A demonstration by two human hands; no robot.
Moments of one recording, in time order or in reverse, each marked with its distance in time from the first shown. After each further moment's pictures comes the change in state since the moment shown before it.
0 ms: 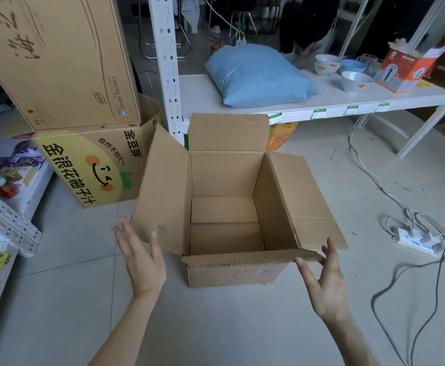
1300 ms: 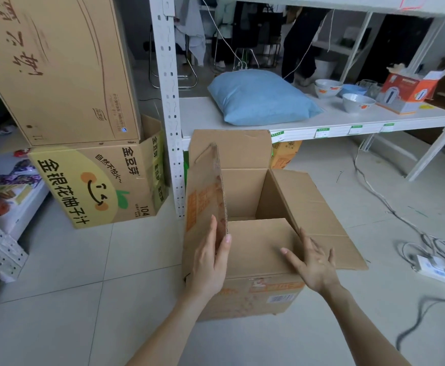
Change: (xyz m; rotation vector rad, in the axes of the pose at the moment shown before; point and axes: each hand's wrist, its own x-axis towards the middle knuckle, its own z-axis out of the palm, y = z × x) left_hand -0.013 0.048 0.106 -0.185 -0.523 0.072; right_hand 0.129 0.046 0.046 -0.486 -0.235 -0.086
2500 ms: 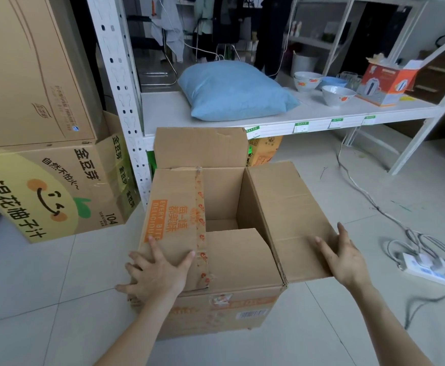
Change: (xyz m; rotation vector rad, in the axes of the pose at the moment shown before) left_hand 0.059 -0.049 0.038 0.844 0.031 -0.678; right_hand 0.047 0.093 -0.054 0.227 0.185 0.227
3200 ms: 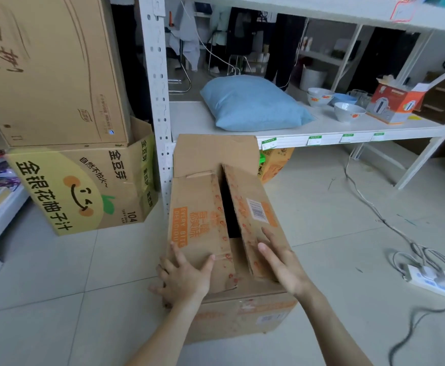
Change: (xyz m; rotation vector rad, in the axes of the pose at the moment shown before) left_hand -0.027 -0.026 -0.010 -0.229 0.004 0.046; right_hand -0.096 -0.128 0.051 0.324 -0.457 -0.262
